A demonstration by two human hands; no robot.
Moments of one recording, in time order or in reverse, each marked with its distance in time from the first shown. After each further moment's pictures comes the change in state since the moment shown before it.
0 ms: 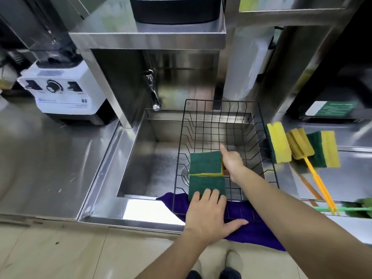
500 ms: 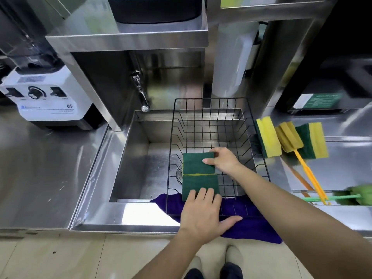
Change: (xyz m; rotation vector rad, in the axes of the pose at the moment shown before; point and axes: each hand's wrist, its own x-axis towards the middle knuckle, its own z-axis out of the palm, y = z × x) left_hand 0.000 0.002 0.006 0.027 0.045 0.057; right_hand 0.000 0.002 -0.016 -0.392 -0.231 -0.272
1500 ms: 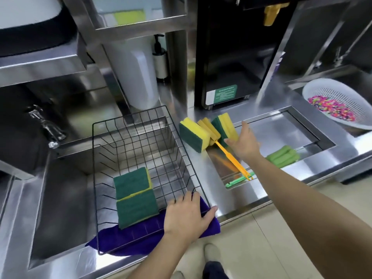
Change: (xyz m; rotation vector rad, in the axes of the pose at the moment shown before) left_hand 0.050 0.085 0.003 -0.029 -0.314 0.168; right_hand -0.049 0.115 -0.191 -0.222 0.729 0.188
